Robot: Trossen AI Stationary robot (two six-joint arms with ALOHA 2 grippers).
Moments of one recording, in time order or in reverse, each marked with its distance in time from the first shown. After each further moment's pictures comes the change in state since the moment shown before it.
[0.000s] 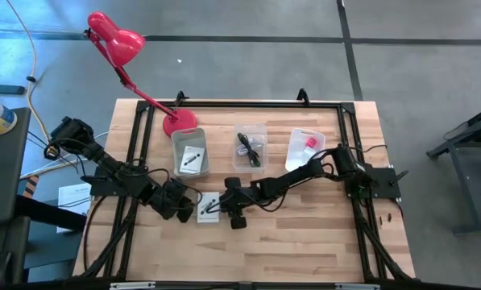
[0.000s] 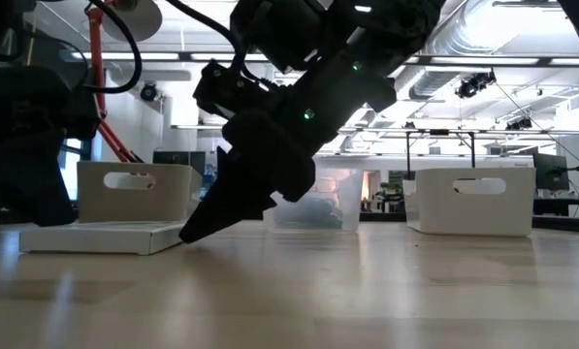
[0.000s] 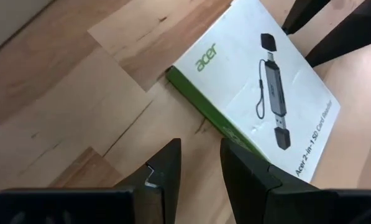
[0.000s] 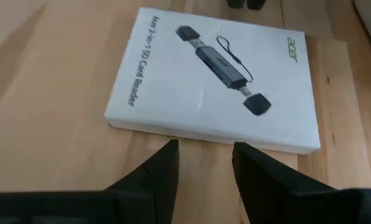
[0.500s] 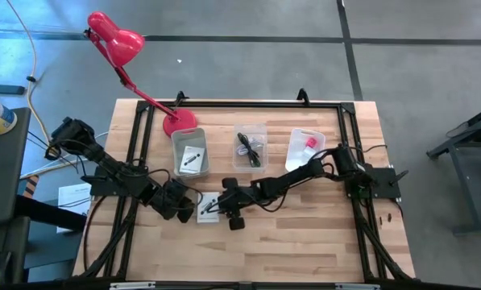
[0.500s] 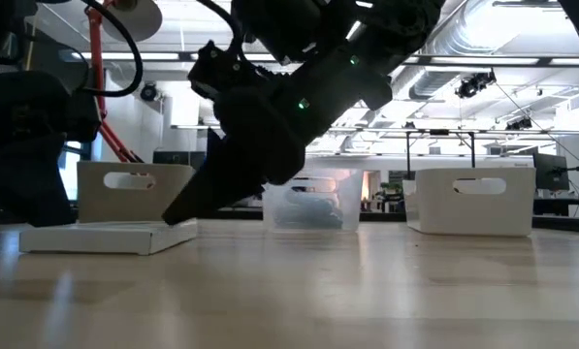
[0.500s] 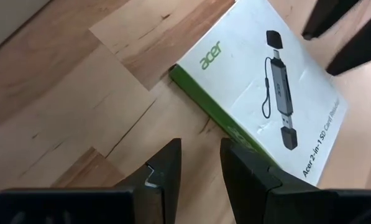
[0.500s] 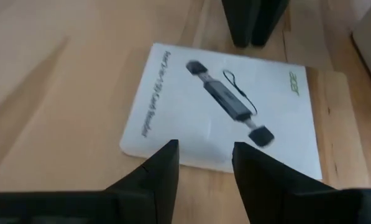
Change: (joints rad) left arm 0.000 0.017 0.000 0.006 0.004 0.006; right arm 0.000 -0.004 0.000 0.065 -0.023 -0.014
